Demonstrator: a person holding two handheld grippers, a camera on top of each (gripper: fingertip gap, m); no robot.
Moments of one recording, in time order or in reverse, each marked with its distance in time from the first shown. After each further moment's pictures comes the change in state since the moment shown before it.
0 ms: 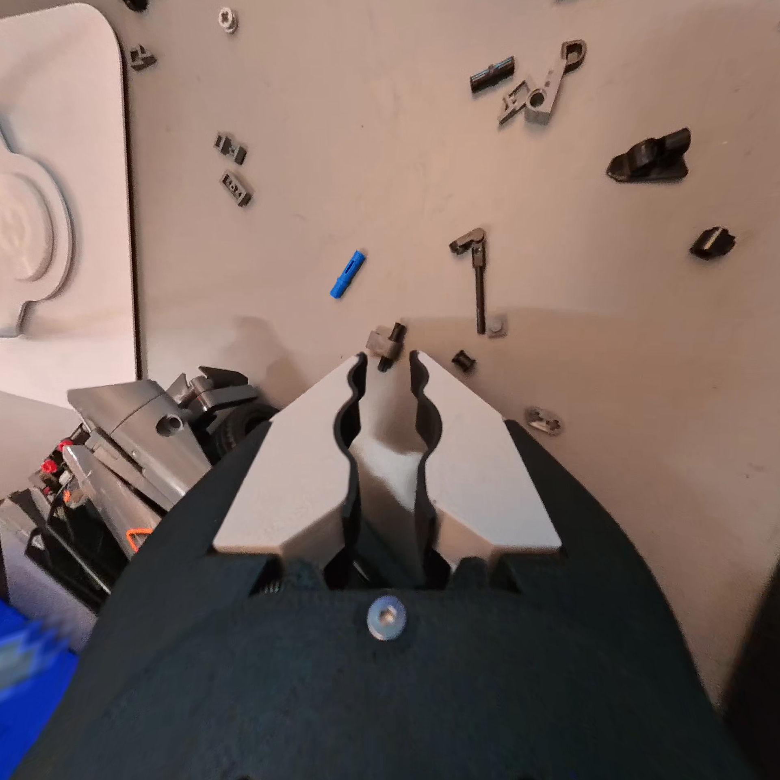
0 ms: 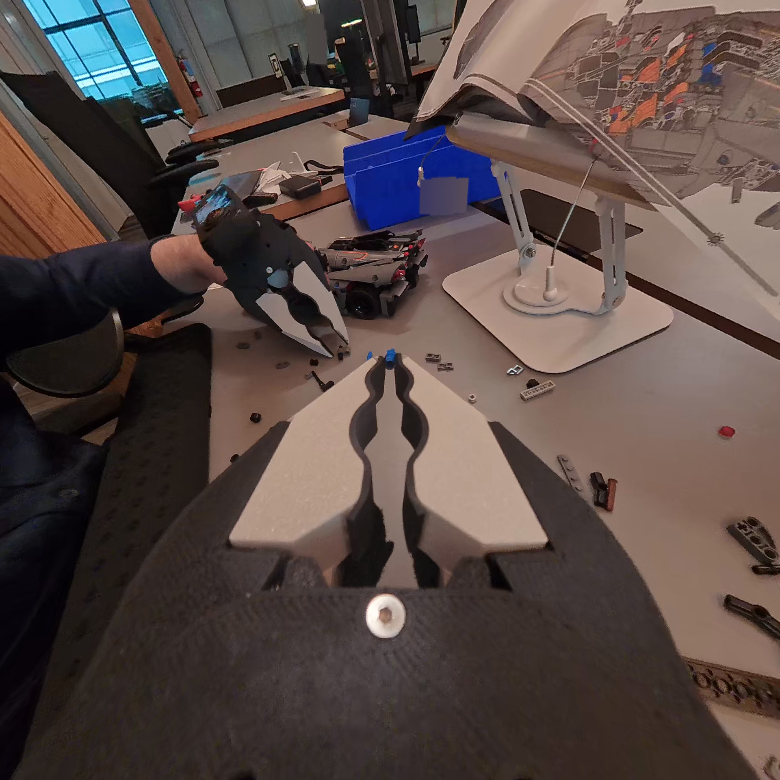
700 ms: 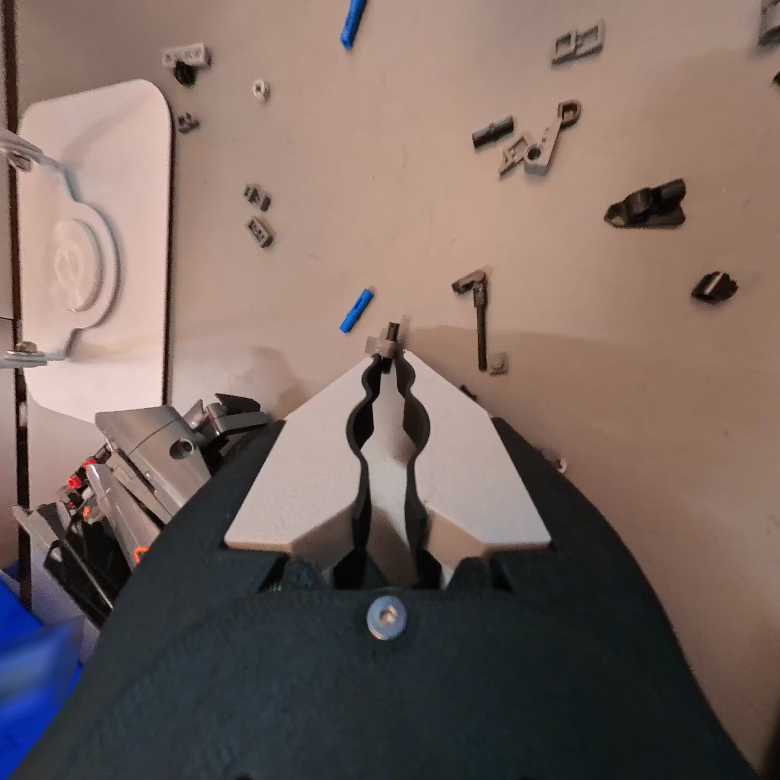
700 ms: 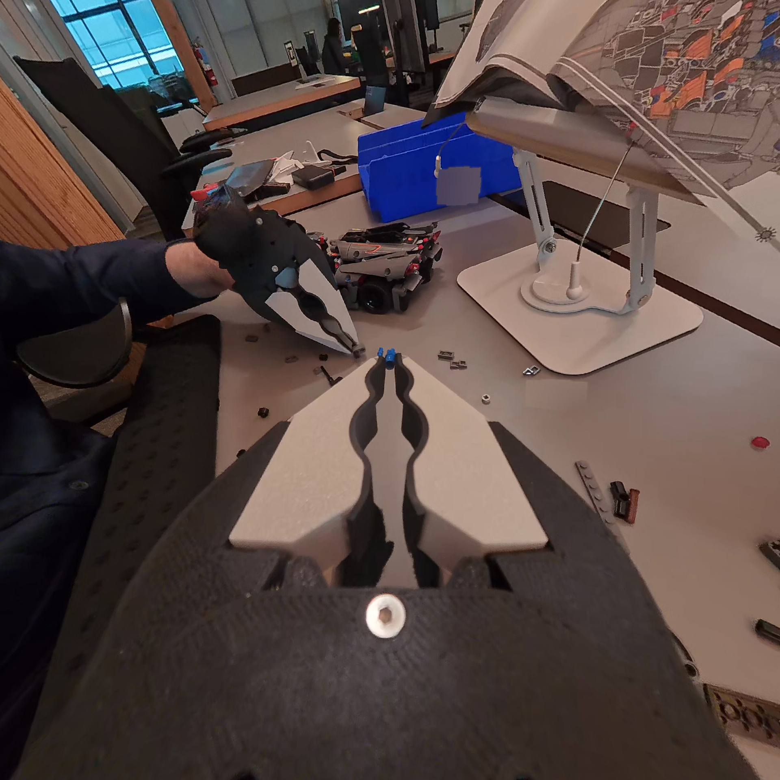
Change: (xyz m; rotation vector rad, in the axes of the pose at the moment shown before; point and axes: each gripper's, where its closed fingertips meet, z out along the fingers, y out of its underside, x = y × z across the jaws) left arm -0.002 -0.017 0.003 0.079 -0.077 0.013; right arm -0.007 0.005 0.009 -0.018 -0.036 -0.006
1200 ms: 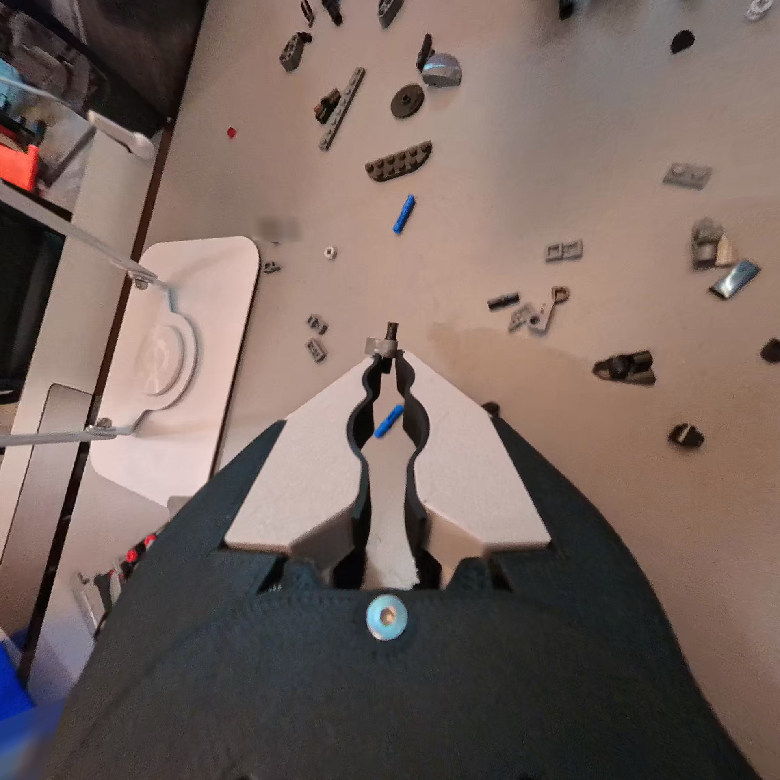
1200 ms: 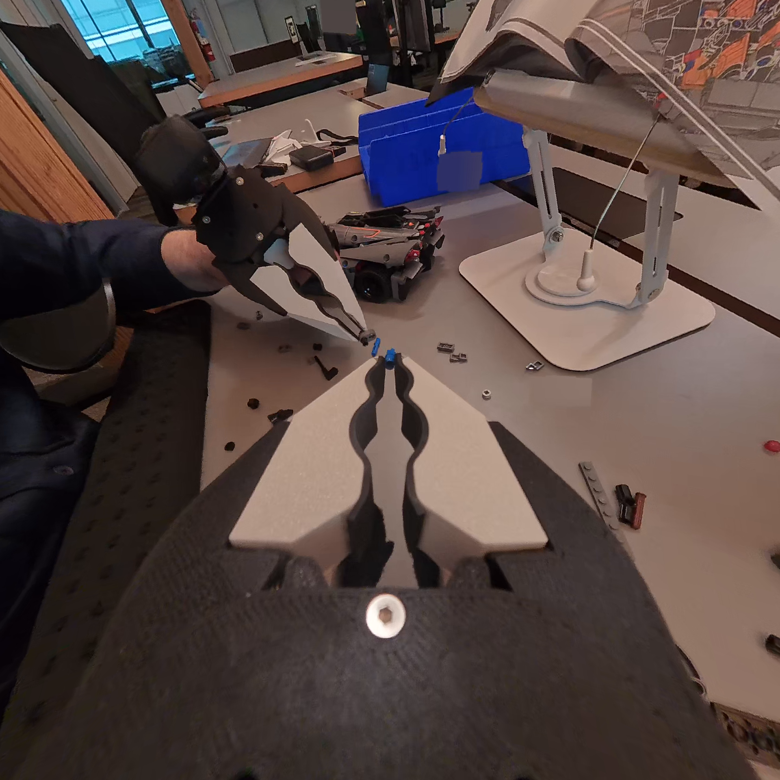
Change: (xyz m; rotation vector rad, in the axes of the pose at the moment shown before) left arm -0.017 -0.062 -0.006 0.223 -0.076 -0.031; right arm 0.002 0.010 0.012 -0.029 -0.005 -0.023
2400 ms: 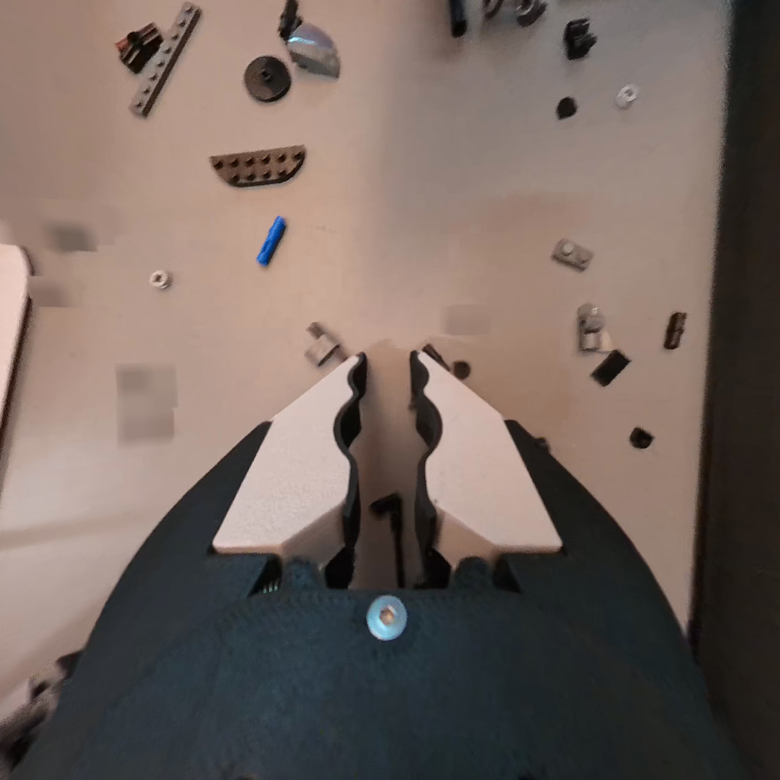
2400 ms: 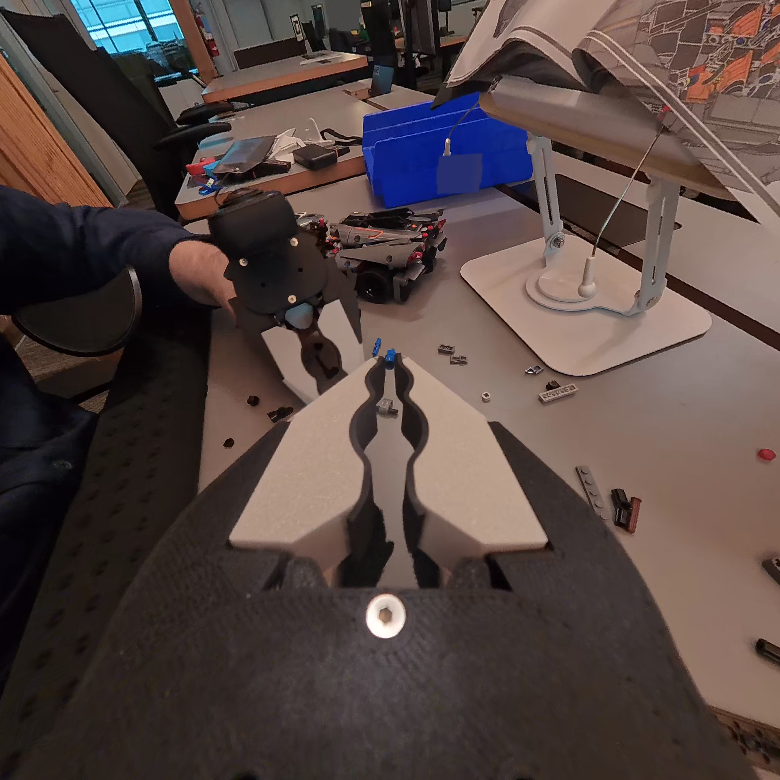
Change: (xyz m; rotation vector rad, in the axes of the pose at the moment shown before) left arm 0.060 -0.017 0.046 -0.065 0.338 -0.167; right arm -0.002 -0.001 -0.002 0.001 -0.004 -0.025
